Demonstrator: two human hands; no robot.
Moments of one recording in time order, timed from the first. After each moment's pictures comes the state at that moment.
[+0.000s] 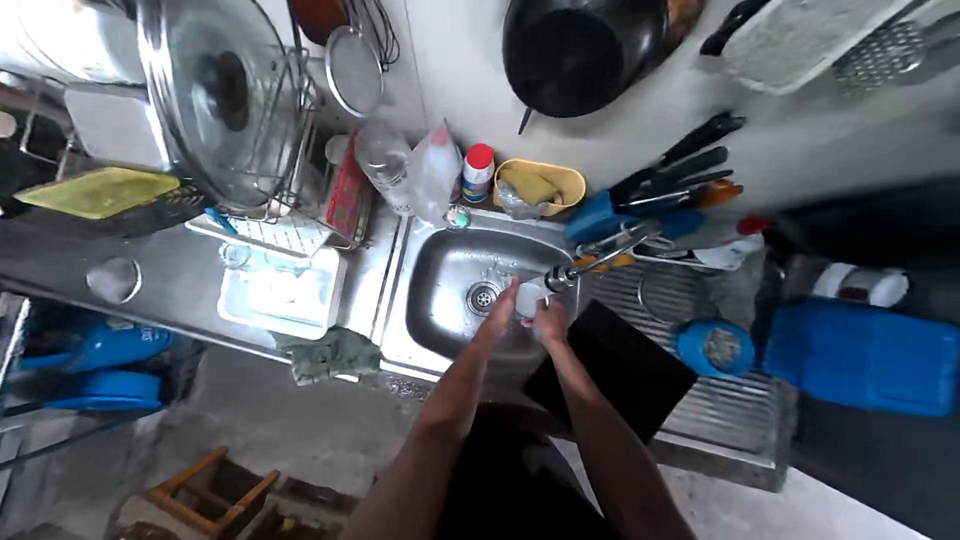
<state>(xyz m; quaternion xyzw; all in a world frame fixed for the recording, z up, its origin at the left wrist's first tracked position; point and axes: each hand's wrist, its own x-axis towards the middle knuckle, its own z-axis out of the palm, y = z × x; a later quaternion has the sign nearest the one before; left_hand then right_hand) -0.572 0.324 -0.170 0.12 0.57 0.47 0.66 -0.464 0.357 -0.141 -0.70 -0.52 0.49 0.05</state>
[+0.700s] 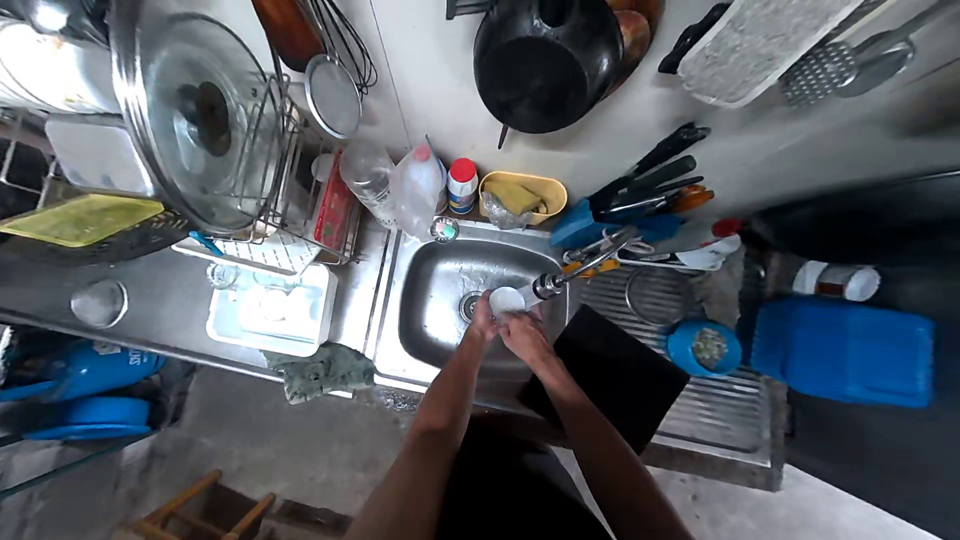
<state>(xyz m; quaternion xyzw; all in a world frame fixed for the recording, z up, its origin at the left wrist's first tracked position) -0.585 0.329 -0.175 -0.16 0.50 0.52 0.68 -0.476 0.337 -0.116 -0.47 -0.81 0.31 -0.15</state>
